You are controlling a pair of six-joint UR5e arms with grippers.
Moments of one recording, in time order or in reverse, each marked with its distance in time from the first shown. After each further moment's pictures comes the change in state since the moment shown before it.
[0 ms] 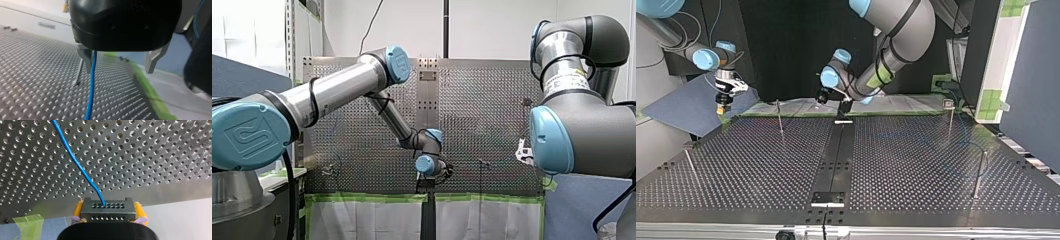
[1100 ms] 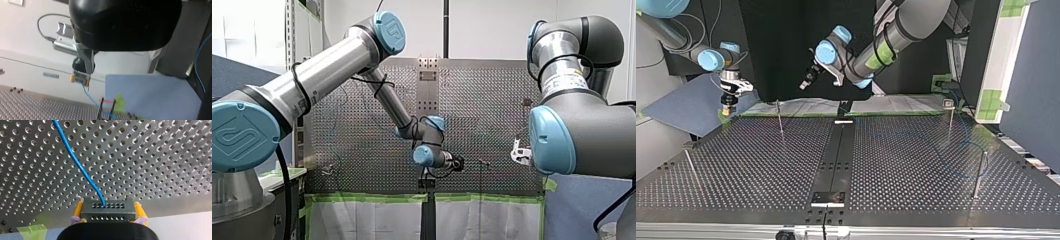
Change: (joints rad) left arm -0.092 0.196 -0.258 0.111 0.132 -0.024; right arm 0.033 0.001 0.000 0.002 0.005 -0.015
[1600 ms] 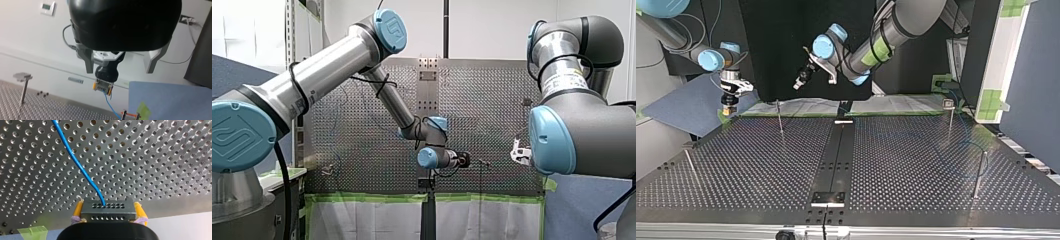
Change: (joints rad) left arm -0.030 0.000 0.002 0.095 -0.029 -0.132; right arm 0.000 0.000 0.000 -0.001 -0.004 0.008
